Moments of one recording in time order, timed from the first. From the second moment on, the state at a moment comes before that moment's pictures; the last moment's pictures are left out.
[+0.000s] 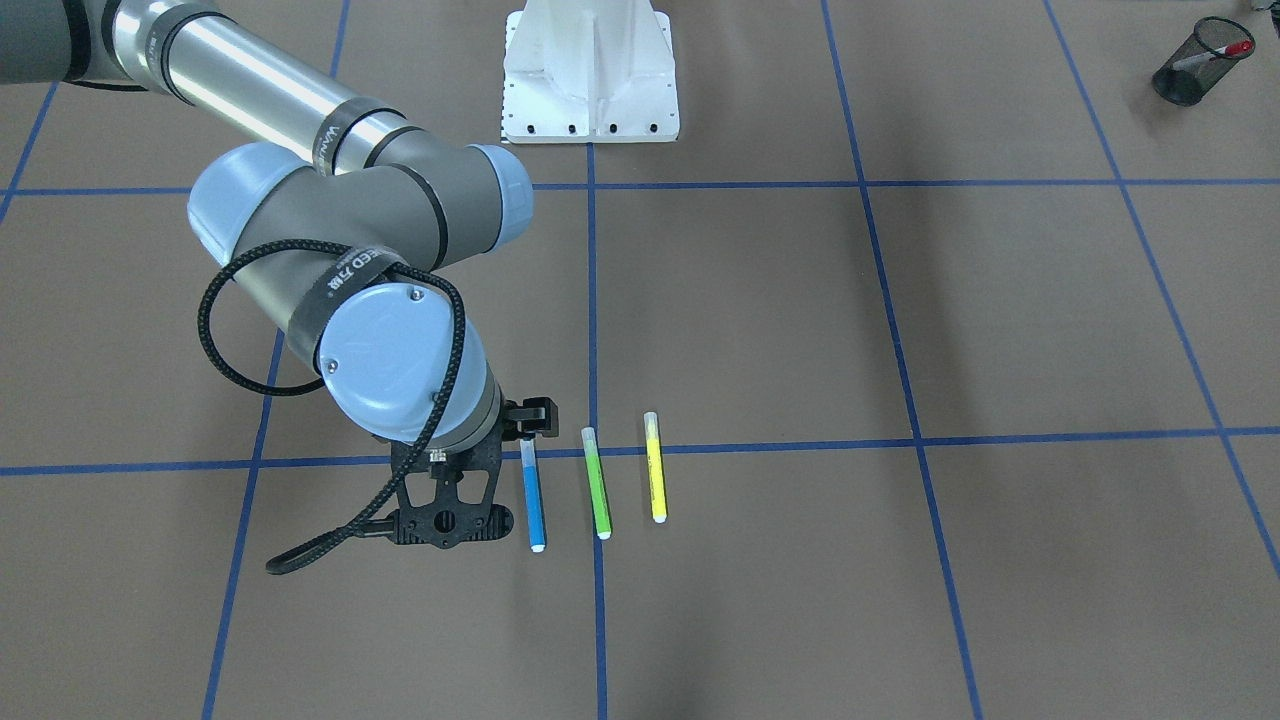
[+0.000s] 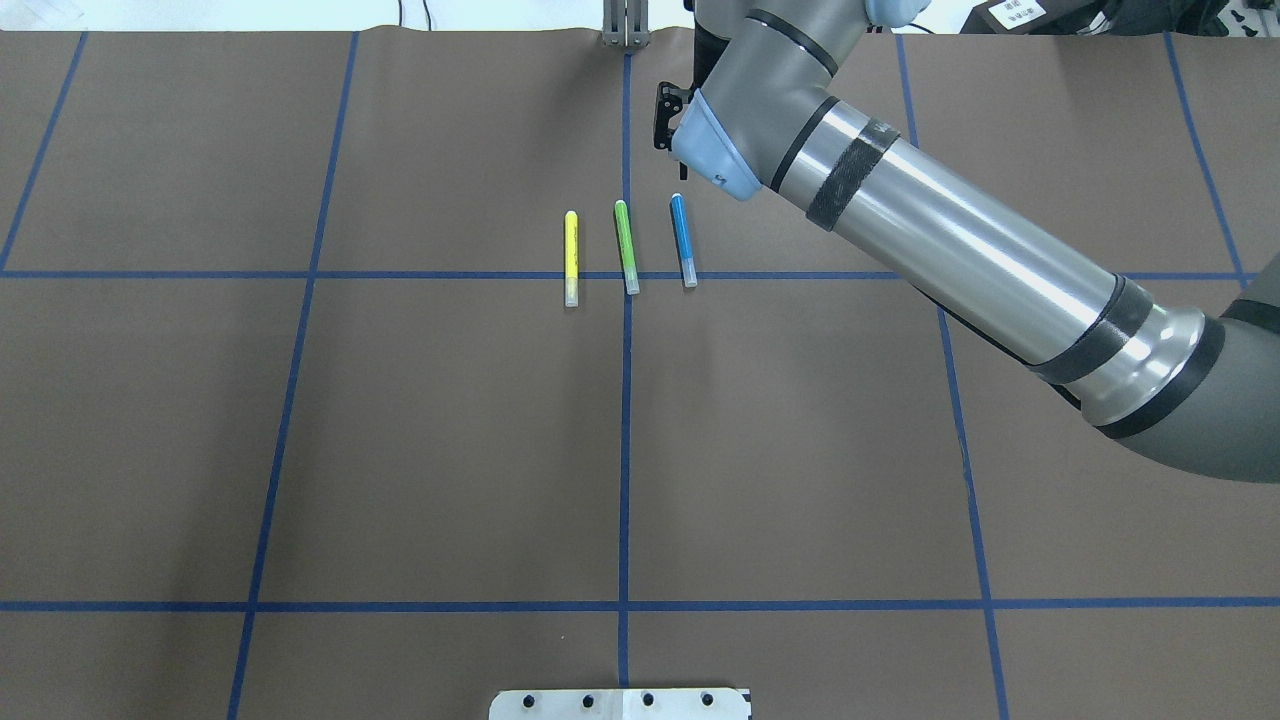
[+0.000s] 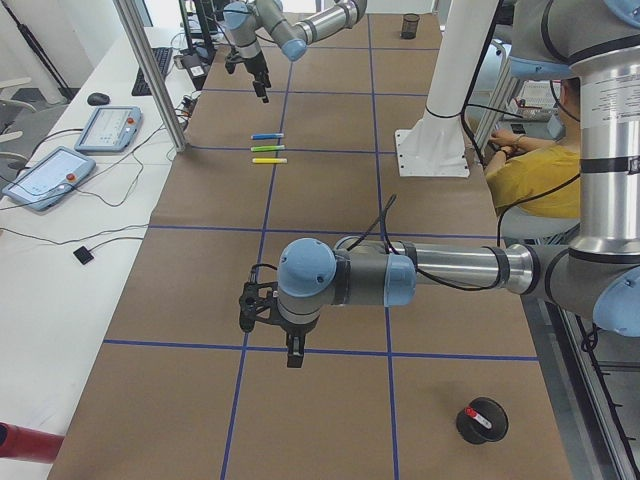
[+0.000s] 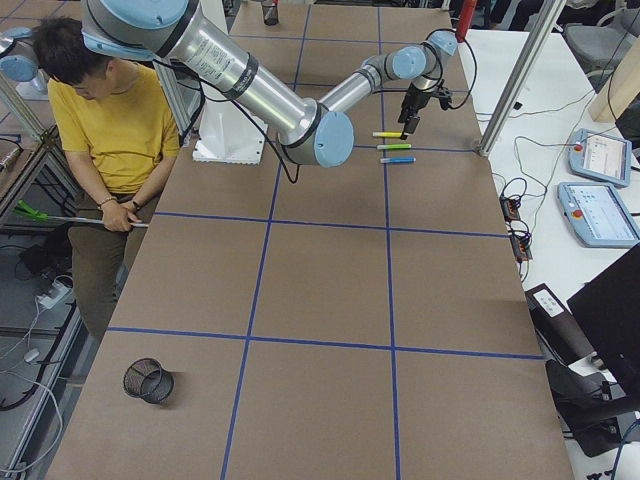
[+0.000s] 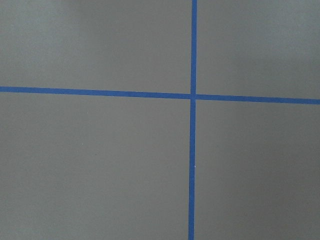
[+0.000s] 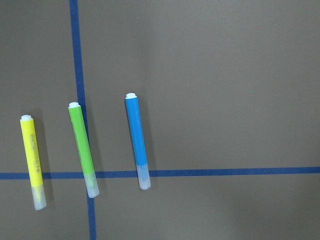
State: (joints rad) left arm -1.73 -1.44 -1.76 -1.55 -2.42 0.05; right arm 0.87 -0.47 1.07 -1.86 2.26 0.71
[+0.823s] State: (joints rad) left arm -1.73 -1.44 -1.76 -1.55 -2.42 0.05; right arm 0.78 -0.41 0.81 -1.62 2.25 0.76
